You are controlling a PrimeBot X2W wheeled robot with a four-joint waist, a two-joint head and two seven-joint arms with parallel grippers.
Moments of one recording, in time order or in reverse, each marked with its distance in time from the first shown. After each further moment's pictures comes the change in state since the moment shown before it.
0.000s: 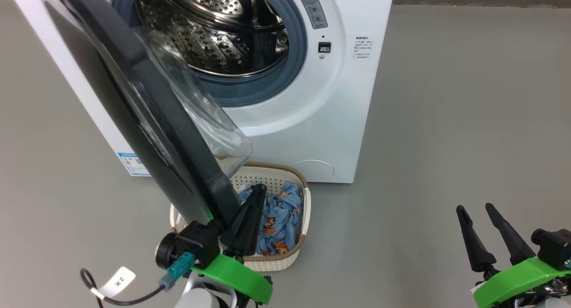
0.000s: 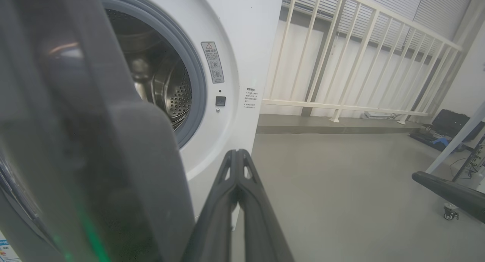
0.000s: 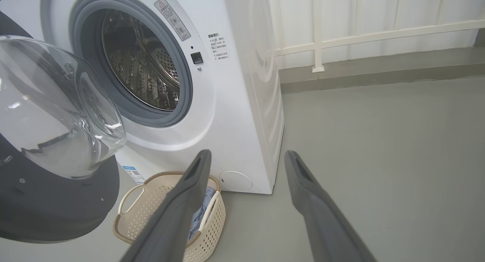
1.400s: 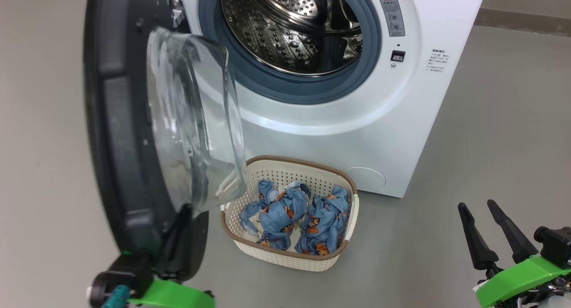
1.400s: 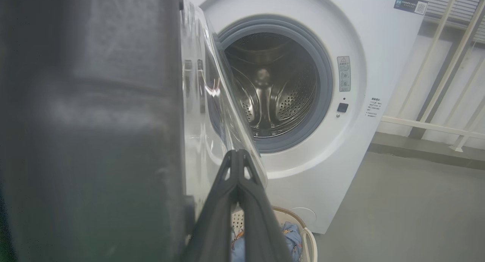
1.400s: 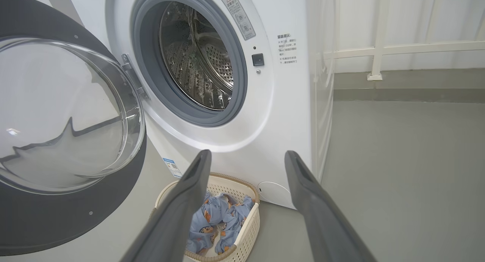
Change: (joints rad) left arm 0.160 0.054 0.197 -0.094 0.035 0.063 -0.008; right arm 0.001 -0.017 0.001 -0.022 0.000 0.000 0.000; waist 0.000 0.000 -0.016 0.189
